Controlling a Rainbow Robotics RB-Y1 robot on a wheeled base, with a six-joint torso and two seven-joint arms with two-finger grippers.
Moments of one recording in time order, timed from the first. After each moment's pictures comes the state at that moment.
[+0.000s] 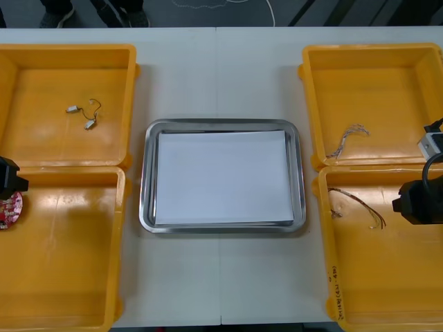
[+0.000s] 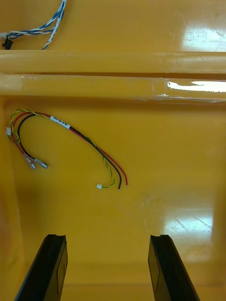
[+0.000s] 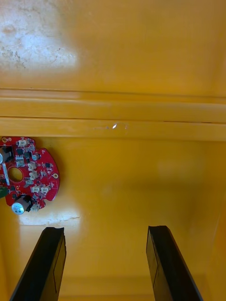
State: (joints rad) right arm -0.08 -0.60 -0.21 -2.36 -0.67 1.92 1.30; left arm -0.16 0.65 0.39 -2.16 0.76 1.91 -1.39
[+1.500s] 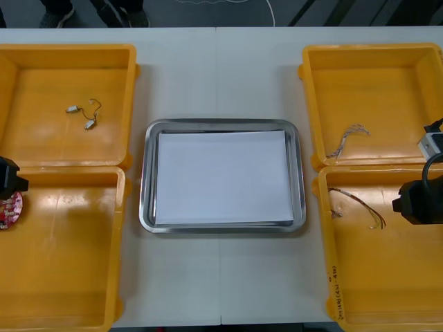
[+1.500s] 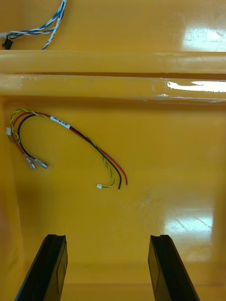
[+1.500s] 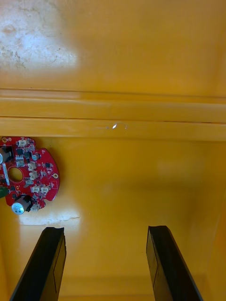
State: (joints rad) right arm -0.08 -0.60 -0.21 -2.36 -0.67 1.92 1.30; left arm -0.16 0.65 0.39 -2.16 0.76 1.91 -1.39
